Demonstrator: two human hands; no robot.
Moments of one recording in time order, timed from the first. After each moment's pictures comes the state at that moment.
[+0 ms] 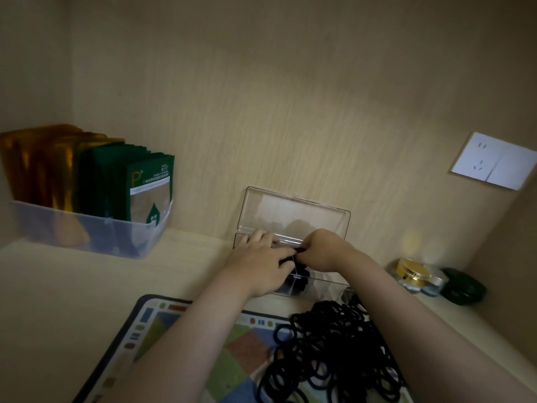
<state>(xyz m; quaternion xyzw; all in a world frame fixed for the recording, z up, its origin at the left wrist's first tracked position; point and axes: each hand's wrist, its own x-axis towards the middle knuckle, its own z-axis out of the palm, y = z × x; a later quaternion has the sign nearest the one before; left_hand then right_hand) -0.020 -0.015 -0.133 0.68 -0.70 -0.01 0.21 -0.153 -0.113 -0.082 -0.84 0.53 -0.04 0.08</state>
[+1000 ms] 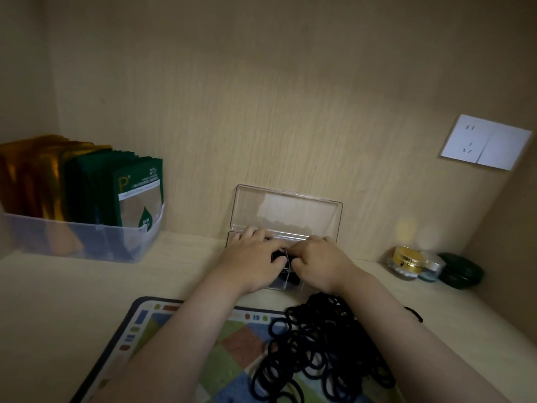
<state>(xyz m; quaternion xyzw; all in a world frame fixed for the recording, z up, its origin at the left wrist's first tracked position) -0.023 -0.018 -0.134 0.69 -0.69 0.00 0.22 -0.181 -0.086 -0.107 -0.92 0.38 -0.05 -0.02</state>
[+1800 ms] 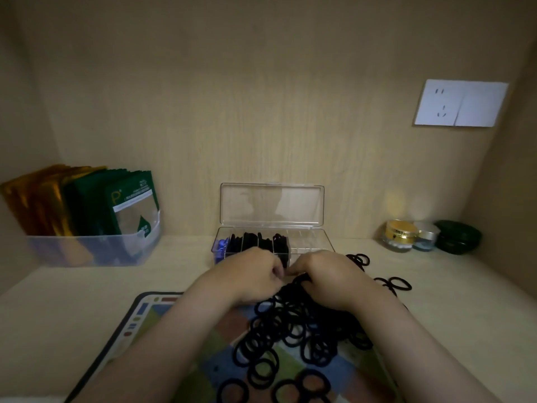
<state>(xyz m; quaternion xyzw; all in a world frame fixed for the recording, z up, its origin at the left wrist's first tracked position) -0.075 0.028 -0.107 0.69 -0.71 -0.12 0.11 -0.243 -0.043 -0.120 -0.94 0.33 -0.08 0.03</state>
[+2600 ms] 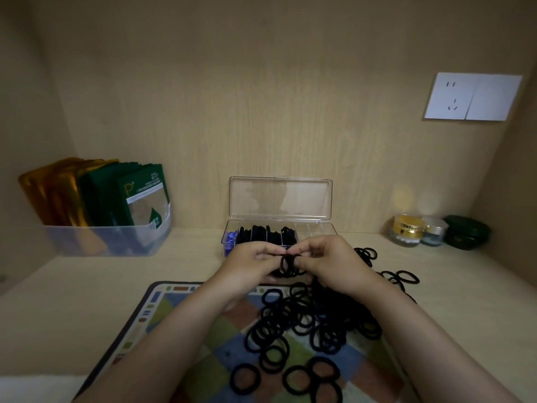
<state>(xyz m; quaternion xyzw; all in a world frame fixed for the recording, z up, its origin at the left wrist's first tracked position) -0.066 0.042 -0.139 0.59 -0.48 -0.39 0.51 -0.236 -0.030 -0.120 -0.80 0.35 -0.27 0.41</state>
